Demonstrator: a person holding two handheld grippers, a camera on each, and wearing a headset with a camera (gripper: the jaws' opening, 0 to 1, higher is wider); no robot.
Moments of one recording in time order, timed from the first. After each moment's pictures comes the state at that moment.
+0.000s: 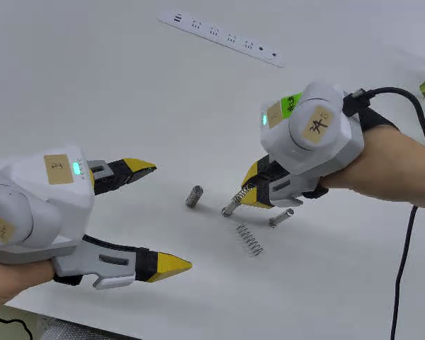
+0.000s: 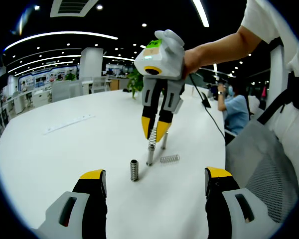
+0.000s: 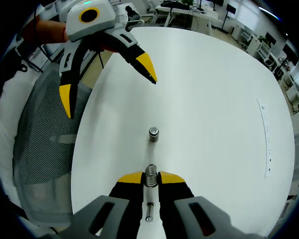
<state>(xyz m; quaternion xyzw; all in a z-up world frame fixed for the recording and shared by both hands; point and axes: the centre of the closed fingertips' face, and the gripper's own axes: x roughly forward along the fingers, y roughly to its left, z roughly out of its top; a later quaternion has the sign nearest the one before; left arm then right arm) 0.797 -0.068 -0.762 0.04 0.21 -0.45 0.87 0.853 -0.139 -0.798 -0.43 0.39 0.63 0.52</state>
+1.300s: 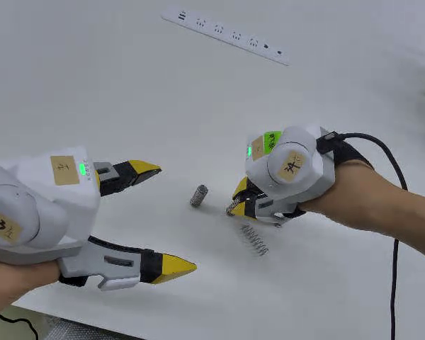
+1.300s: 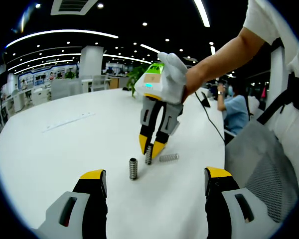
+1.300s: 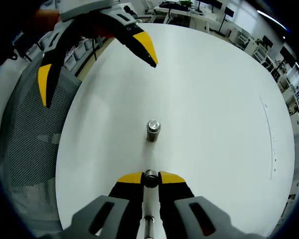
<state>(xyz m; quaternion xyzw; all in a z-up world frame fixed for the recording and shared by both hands) 0.796 -0.068 -0.765 0.03 0.22 -0.45 0.86 0.851 -0.132 -0.841 -0.43 0.37 0.62 0.54</state>
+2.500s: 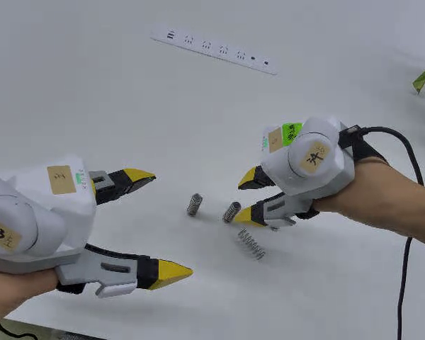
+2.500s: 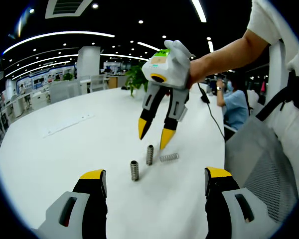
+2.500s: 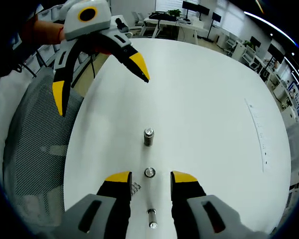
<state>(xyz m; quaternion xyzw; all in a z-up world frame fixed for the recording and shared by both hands) 0.796 -0.067 -0.755 0.06 0.22 -0.45 0.86 0.853 -0.141 -0.800 -0.39 0.34 0.62 0.59</state>
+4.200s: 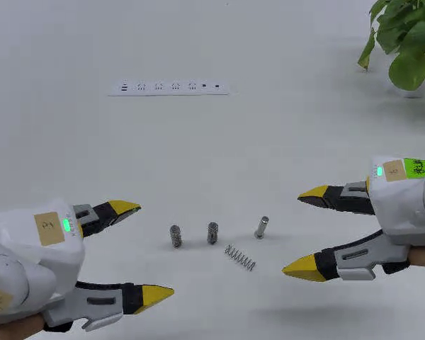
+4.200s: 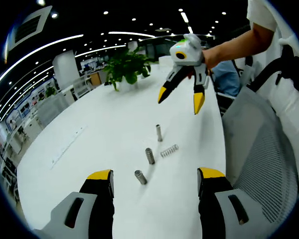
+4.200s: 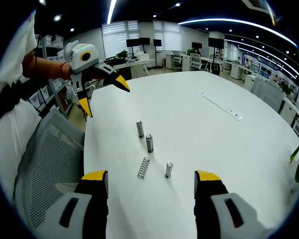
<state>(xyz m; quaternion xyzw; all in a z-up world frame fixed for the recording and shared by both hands) 0.797 -0.089 -0.732 0.24 0.24 -0.50 0.80 0.819 -0.251 -0.759 -0.17 0.30 0.53 0.77</state>
